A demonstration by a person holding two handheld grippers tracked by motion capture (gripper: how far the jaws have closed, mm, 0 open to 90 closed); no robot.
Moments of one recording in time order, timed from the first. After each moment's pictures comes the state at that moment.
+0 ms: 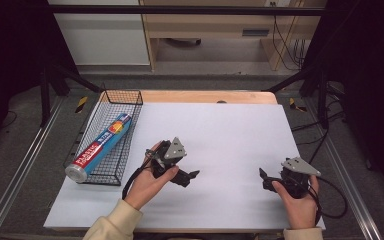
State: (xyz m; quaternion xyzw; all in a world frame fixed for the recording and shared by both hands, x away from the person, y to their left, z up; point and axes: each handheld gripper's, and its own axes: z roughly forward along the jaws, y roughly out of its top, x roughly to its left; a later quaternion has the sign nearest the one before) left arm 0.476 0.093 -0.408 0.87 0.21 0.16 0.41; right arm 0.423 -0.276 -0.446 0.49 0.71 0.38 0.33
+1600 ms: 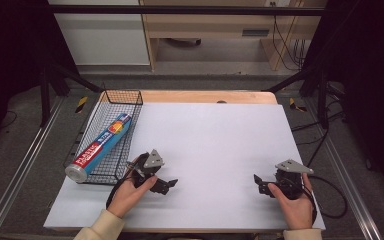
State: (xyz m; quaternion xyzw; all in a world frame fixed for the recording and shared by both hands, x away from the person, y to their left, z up) left arm 0.475 0.155 -0.465 0.87 0.27 0.14 0.39; right arm 0.428 -0.271 -0.463 0.50 0.74 0.37 0.25
